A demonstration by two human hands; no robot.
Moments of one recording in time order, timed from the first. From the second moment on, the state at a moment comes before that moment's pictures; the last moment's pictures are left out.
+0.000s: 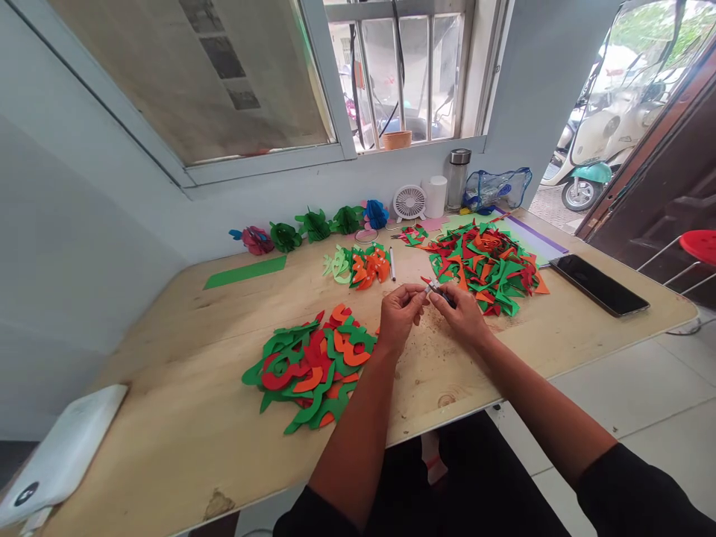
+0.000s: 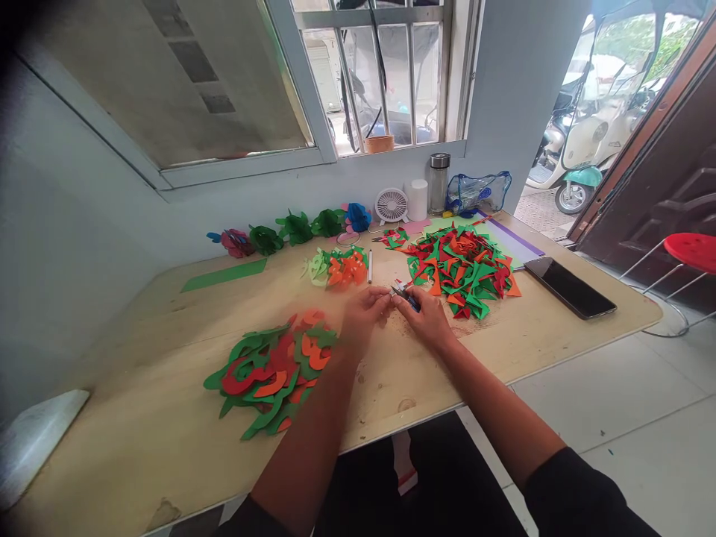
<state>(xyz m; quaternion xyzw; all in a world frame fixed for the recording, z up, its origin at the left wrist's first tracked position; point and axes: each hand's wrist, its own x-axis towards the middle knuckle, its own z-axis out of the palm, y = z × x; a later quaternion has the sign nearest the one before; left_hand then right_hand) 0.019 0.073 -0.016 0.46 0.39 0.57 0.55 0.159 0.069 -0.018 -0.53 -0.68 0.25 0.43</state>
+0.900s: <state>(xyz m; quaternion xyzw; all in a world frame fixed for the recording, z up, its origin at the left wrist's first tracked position) 0.019 0.074 -0.020 0.48 0.38 0.55 0.57 0.157 0.065 -0.015 -0.50 -0.73 0.22 0.41</state>
